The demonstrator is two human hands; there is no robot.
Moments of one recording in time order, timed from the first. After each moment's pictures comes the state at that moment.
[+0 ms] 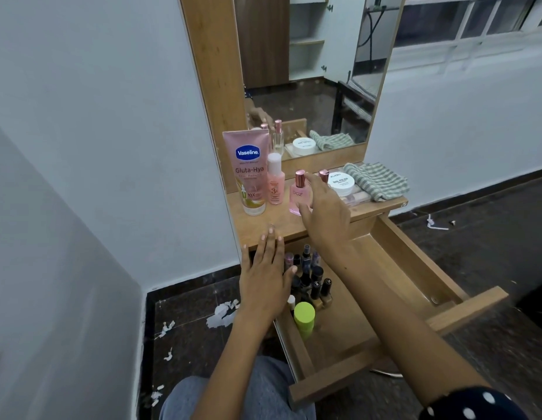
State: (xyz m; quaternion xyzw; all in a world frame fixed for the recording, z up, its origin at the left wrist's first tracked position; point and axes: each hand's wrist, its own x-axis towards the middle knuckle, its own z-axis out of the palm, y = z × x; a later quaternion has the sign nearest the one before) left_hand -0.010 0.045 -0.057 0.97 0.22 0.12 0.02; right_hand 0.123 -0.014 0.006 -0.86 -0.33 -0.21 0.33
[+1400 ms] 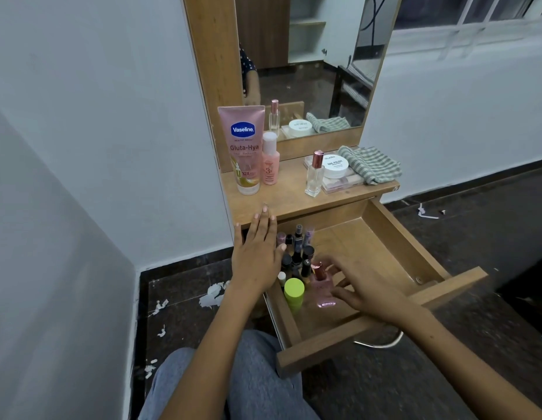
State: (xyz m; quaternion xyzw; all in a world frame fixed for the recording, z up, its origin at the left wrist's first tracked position) left_hand -0.014 0.041 -0.043 0.97 0.23 0.06 0.05; right_hand 0.085 -0.160 -0.038 -0.76 -0.57 0.12 0.29
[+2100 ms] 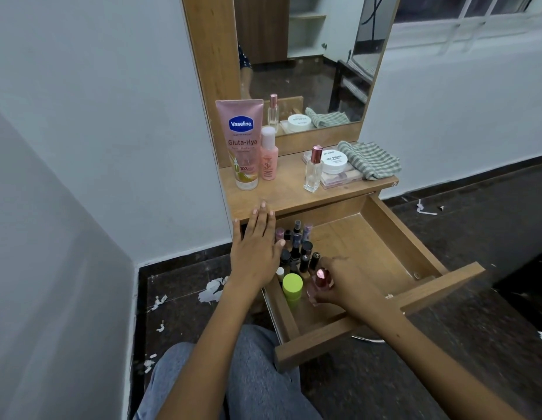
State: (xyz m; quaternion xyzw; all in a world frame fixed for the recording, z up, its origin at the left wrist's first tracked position) left_hand -0.013 0.042 -0.048 0.97 0.24 0.06 0.05; right_hand 0.070 -0.132 -0.049 -0.89 -0.42 0.13 0.13
